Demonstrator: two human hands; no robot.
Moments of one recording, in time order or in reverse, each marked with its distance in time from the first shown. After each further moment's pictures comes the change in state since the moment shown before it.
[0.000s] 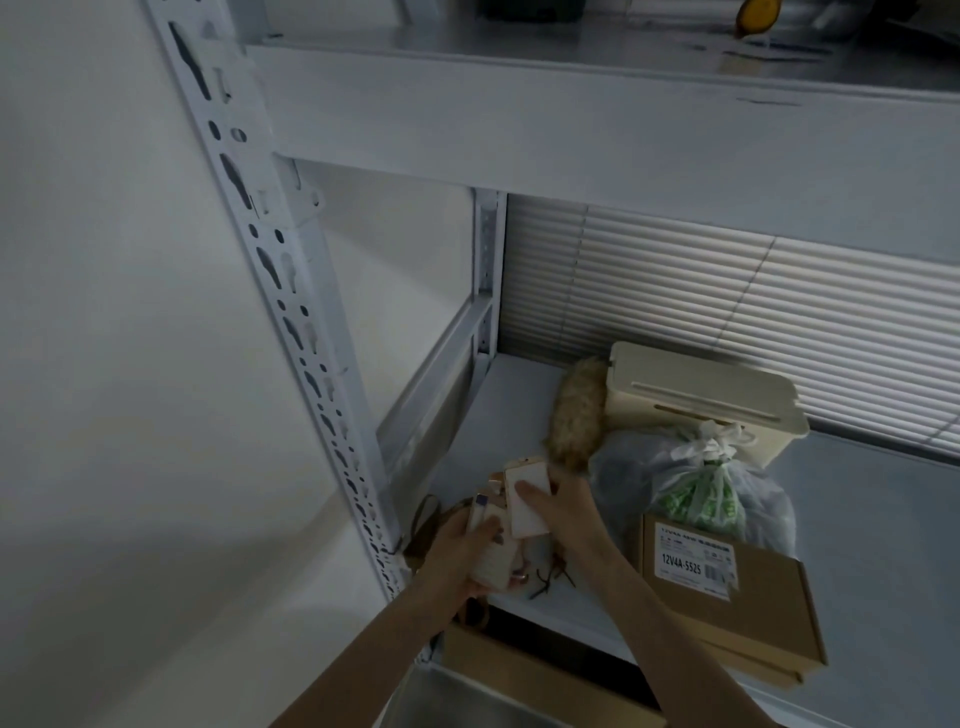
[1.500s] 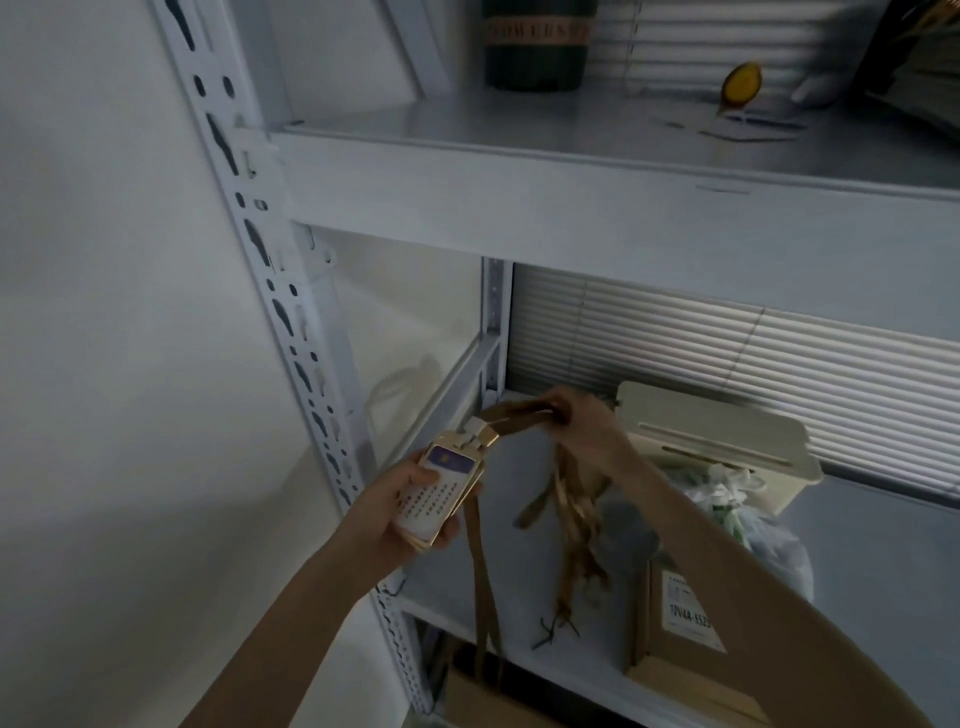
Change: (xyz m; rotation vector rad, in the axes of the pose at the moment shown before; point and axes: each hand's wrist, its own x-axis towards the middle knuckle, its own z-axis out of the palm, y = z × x) left_hand -0.064 0.131 -0.008 -0.093 -0.282 0.216; right_hand 0.087 -0.094 -0.065 -0.596 -0.102 -0.494
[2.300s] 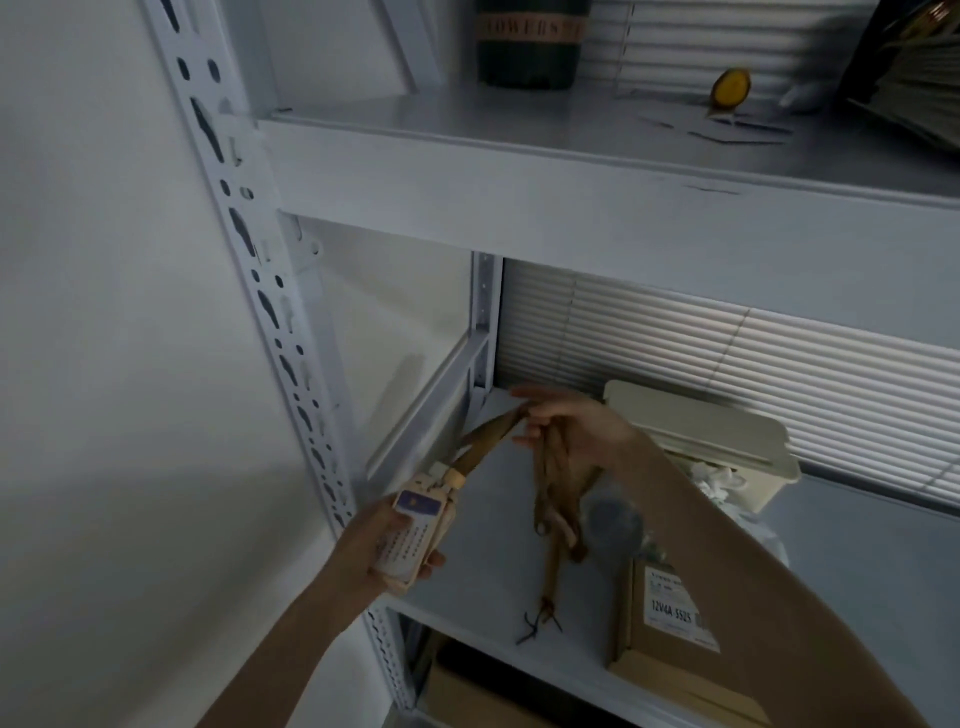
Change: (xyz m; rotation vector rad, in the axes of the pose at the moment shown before) left_hand 0.006 -0.049 -0.041 0.111 0.170 0.037; right_hand -0.002 -0.004 -0.017 1.367 -0.361 0.290
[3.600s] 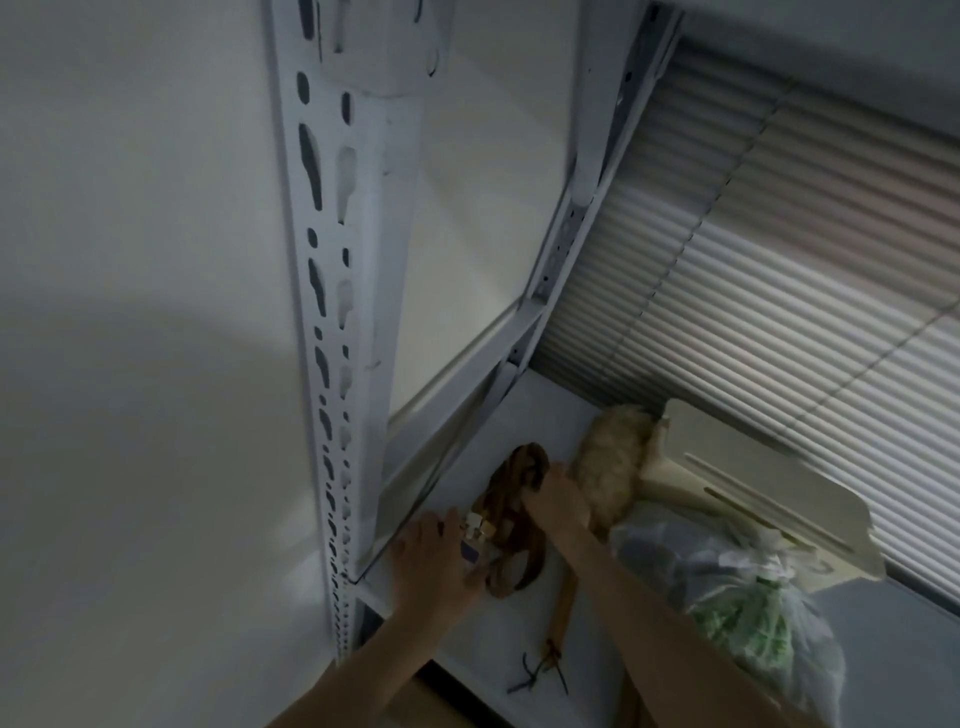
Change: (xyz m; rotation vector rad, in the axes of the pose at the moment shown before) left_hand 0.125 -0.156 -0.016 1.629 0.431 0.170; right_hand 0.140 0.183 -0.093 -1.461 0.622 0.268
